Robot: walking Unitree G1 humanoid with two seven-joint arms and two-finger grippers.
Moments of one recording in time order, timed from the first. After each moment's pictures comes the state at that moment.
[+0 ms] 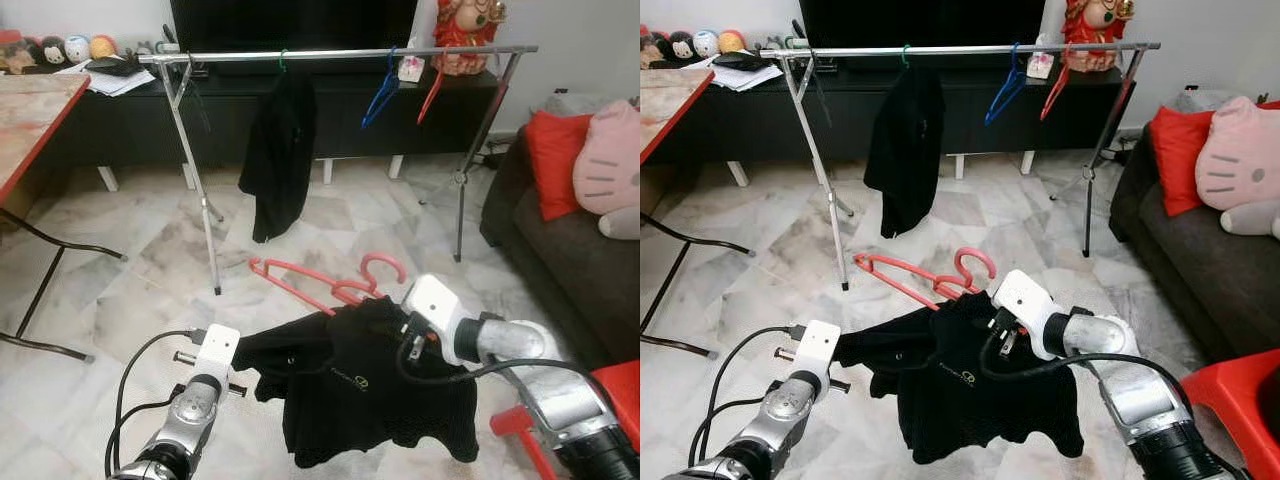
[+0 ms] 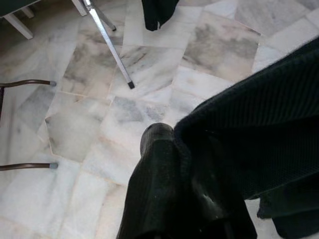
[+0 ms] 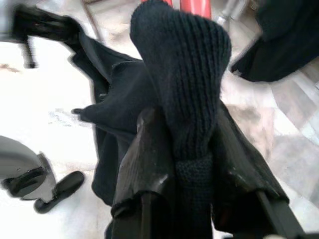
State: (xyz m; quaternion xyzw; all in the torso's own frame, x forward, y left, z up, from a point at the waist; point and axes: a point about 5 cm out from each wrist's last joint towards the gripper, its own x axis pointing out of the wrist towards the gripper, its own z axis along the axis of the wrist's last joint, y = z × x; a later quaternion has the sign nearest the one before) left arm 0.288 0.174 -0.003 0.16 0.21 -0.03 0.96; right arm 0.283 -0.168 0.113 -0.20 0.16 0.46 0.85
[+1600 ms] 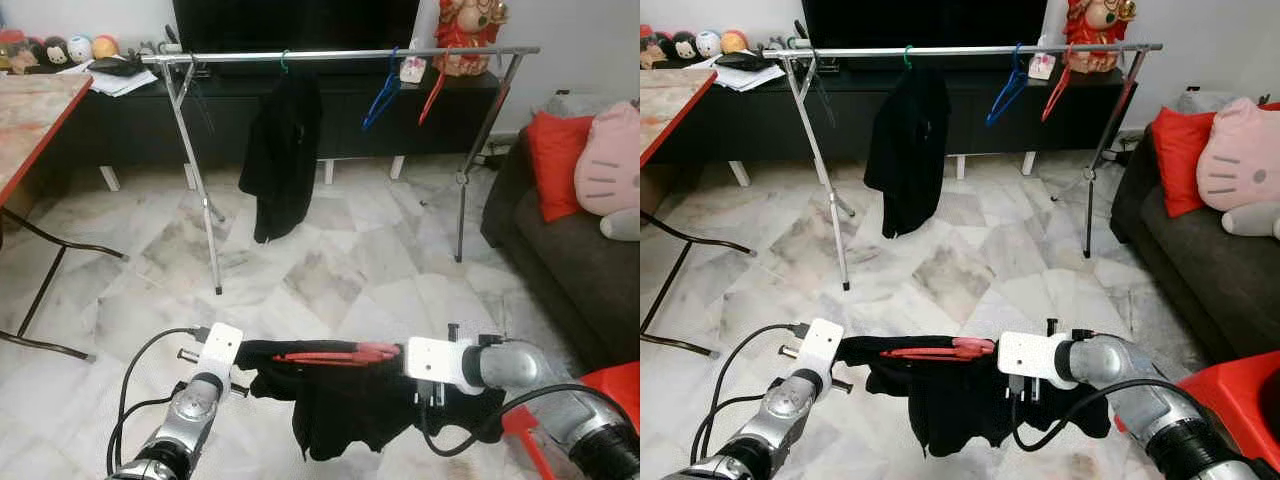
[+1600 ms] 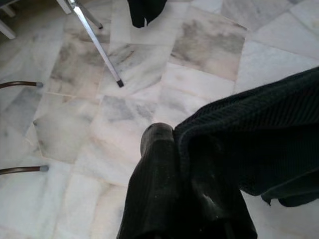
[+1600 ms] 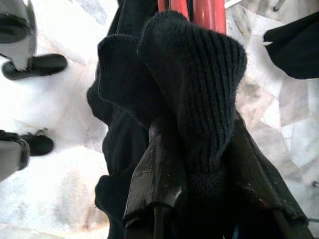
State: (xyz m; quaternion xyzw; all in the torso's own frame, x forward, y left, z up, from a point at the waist) left arm 0.289 0.171 -0.004 0.16 0.22 -0.06 0.96; right arm 0.281 -0.191 0.067 -0.46 0.21 0.46 0.73
